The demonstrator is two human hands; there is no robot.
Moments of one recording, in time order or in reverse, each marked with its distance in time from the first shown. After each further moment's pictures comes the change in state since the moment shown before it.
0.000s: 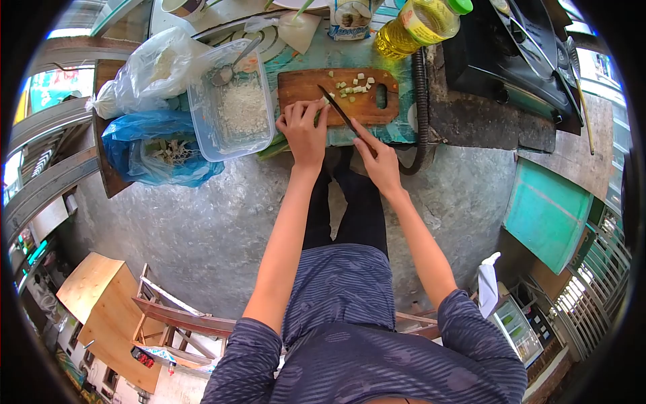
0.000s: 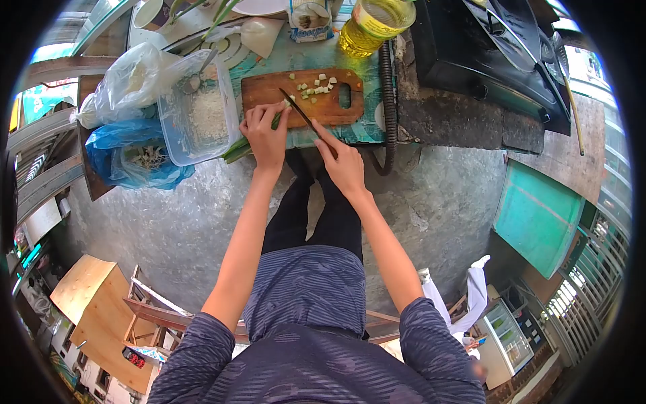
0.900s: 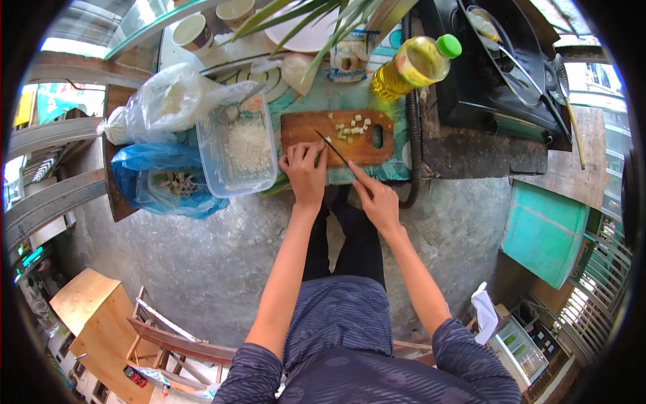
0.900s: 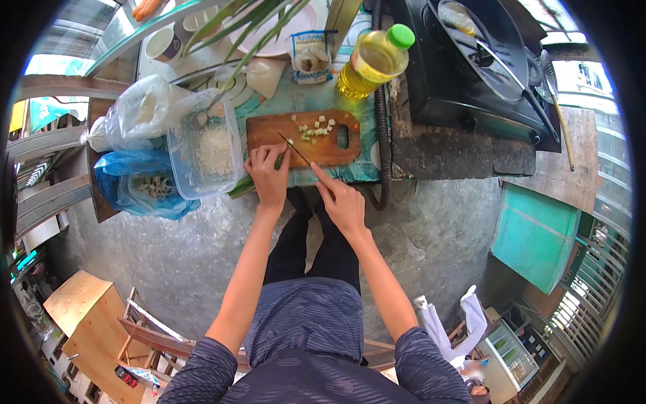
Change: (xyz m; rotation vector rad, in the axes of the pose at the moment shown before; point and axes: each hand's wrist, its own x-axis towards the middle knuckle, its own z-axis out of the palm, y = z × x) left_hand 0.002 0.002 -0.003 -0.004 -0.015 -0.003; right_hand -0.004 -0.013 -0.011 -0.187 0.035 -0.110
